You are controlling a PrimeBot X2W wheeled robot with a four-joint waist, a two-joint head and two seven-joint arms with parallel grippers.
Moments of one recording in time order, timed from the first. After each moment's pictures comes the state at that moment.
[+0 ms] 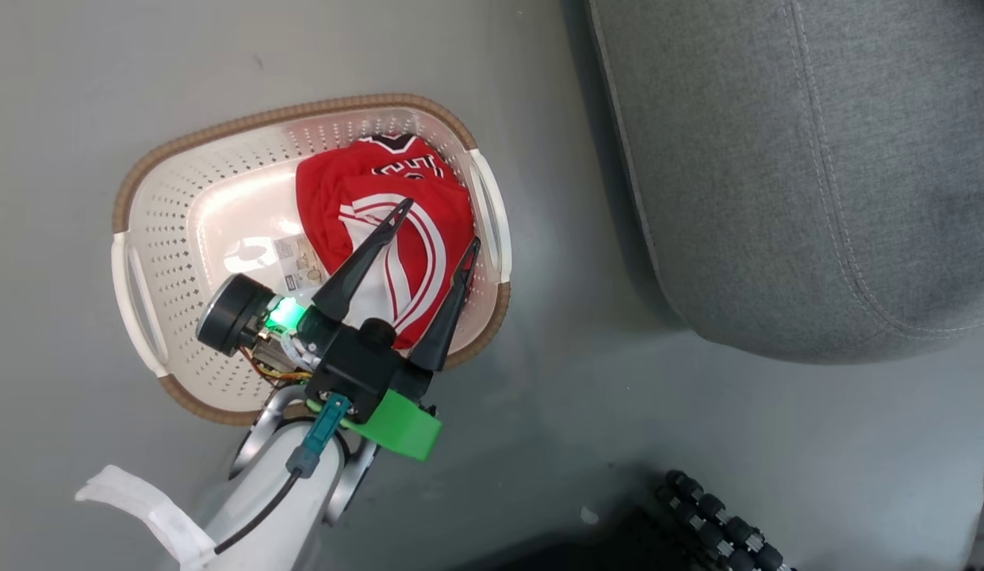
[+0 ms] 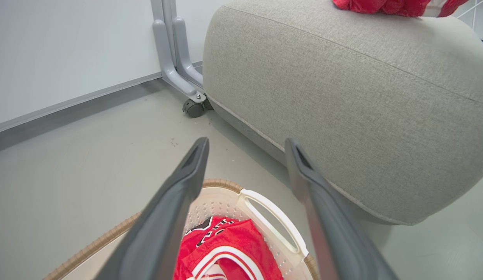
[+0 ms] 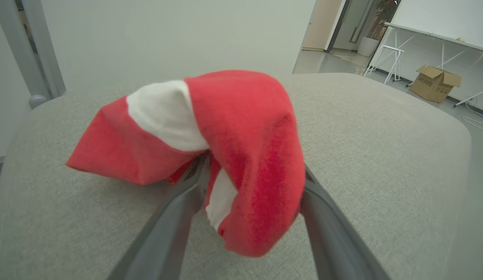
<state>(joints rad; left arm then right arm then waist) -0.44 0.25 -0.60 0.11 -0.10 0.02 -0.25 -0.63 -0.15 -0.55 0.32 0.11 0.13 -0.26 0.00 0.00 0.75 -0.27</state>
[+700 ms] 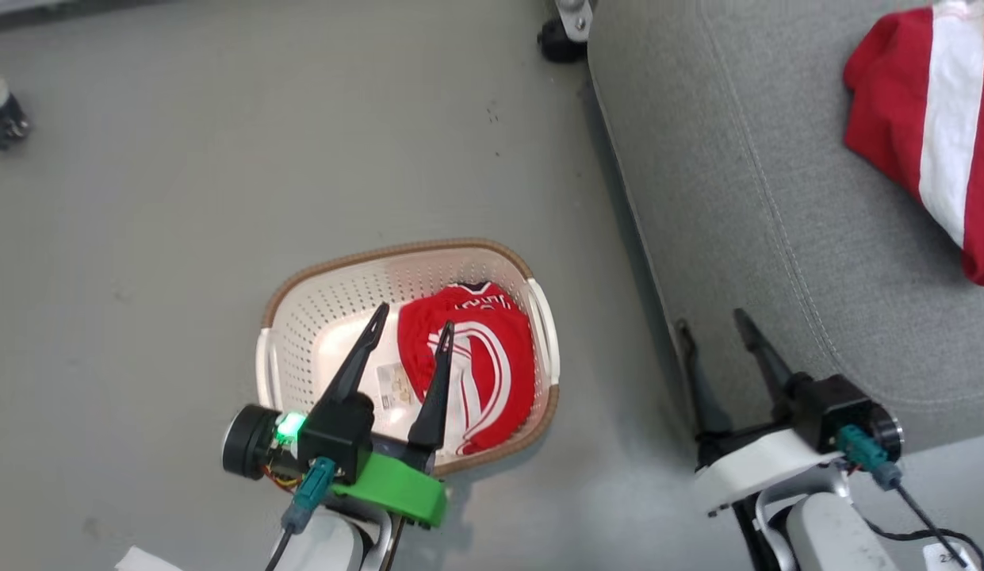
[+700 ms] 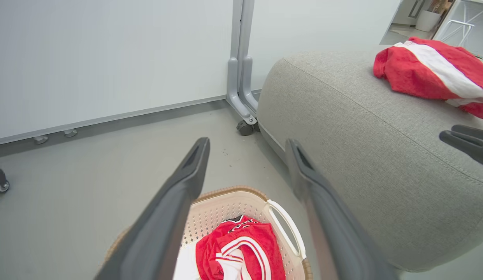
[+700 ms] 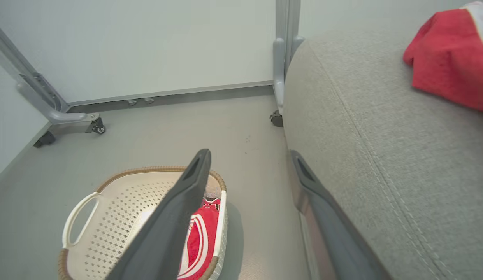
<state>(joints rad) -0.21 0.09 -0.46 0.19 -0.18 0.04 -0.26 -0.12 -0.05 0.11 0.22 0.13 0.13 -0.26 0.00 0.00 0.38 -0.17</state>
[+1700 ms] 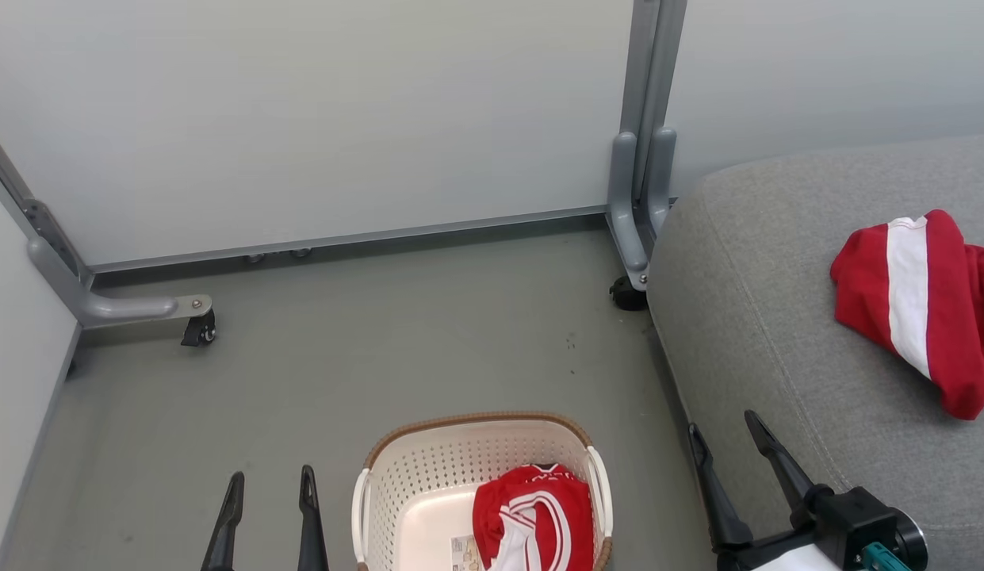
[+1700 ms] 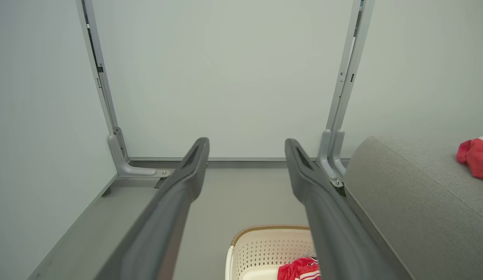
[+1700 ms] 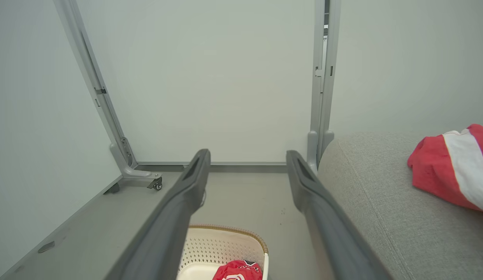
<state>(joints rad) 0.28 0.05 -0.16 -0.08 -0.16 0.09 -0.26 0.16 -0.06 0.15 0.02 0.13 0.13 -0.26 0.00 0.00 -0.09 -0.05</state>
